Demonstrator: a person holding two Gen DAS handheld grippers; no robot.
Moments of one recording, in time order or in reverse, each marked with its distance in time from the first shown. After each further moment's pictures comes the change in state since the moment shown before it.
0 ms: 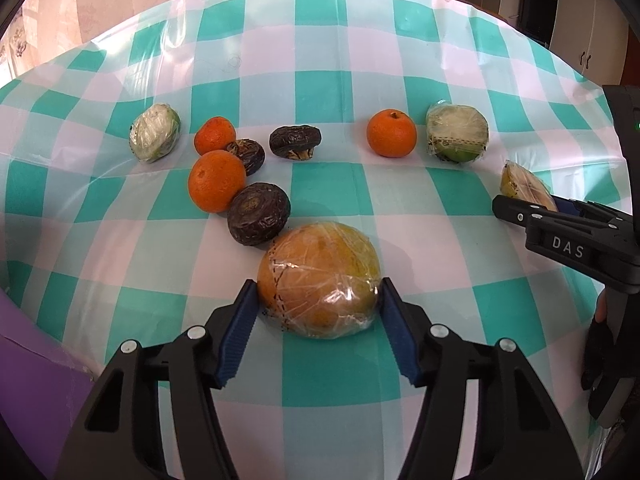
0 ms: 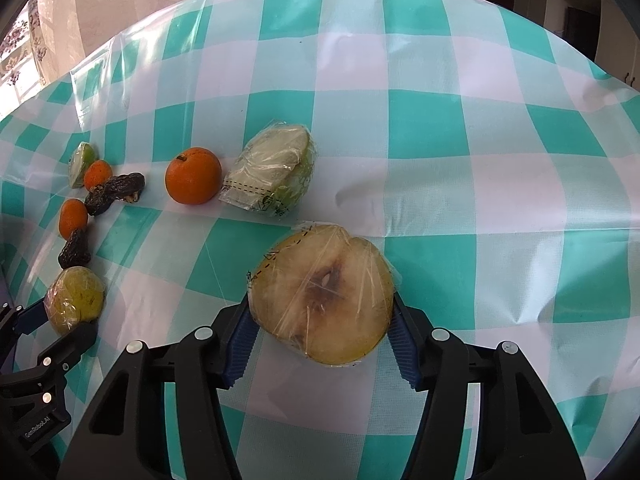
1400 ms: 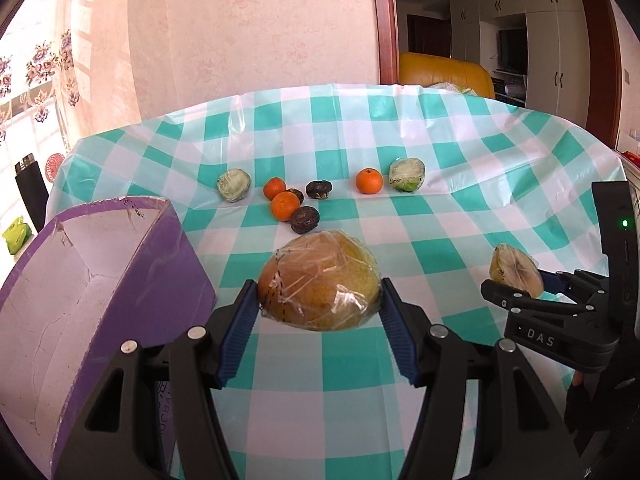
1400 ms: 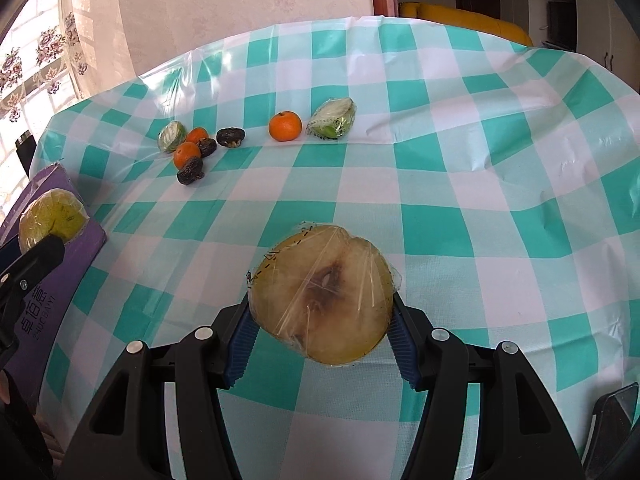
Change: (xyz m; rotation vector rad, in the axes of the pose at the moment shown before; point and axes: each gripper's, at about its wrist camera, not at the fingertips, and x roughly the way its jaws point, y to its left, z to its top) left arm -0.183 0.004 -0.100 0.067 -0.284 0.071; right arm -0.139 0.038 -0.135 0.066 -0.138 0.093
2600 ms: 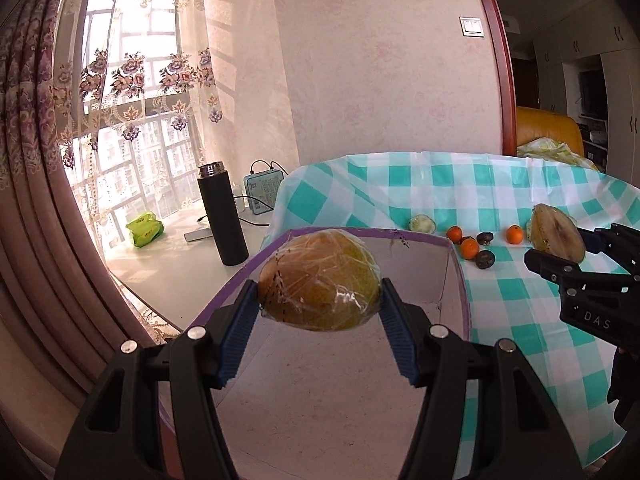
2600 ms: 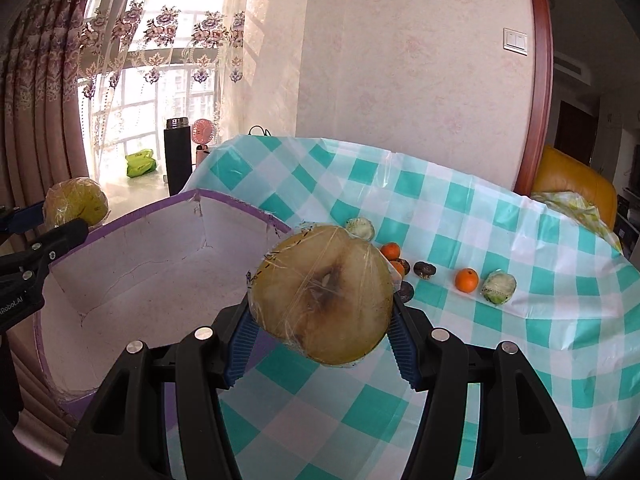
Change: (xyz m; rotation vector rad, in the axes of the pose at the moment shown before) left arm -0.155 0.191 -0.025 -0.123 -0.126 0.357; right arm -0.103 0.226 0.032 -0.405 -0.279 0.217
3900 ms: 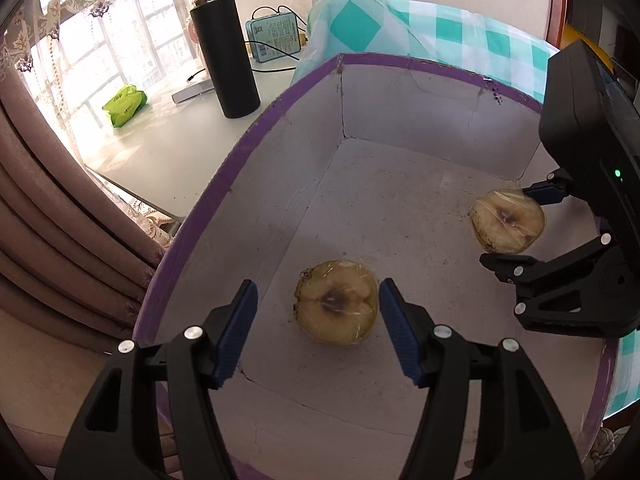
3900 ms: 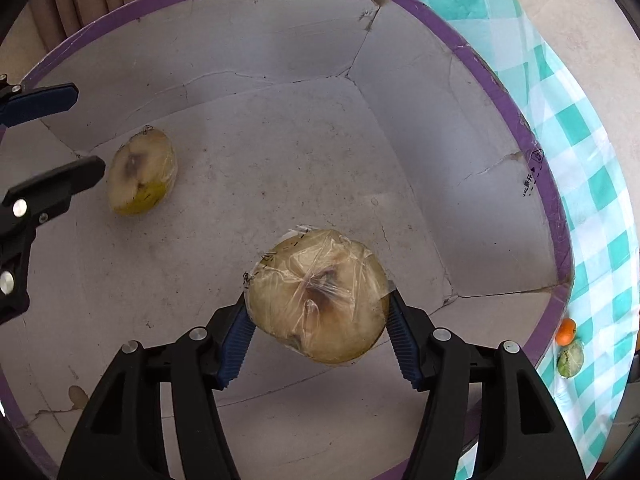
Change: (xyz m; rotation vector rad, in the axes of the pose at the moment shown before) left arm 0.114 0.065 -0.048 -0.008 0.547 -0.042; right arm 0.161 0.138 -0.006 -0.519 0.682 0.220
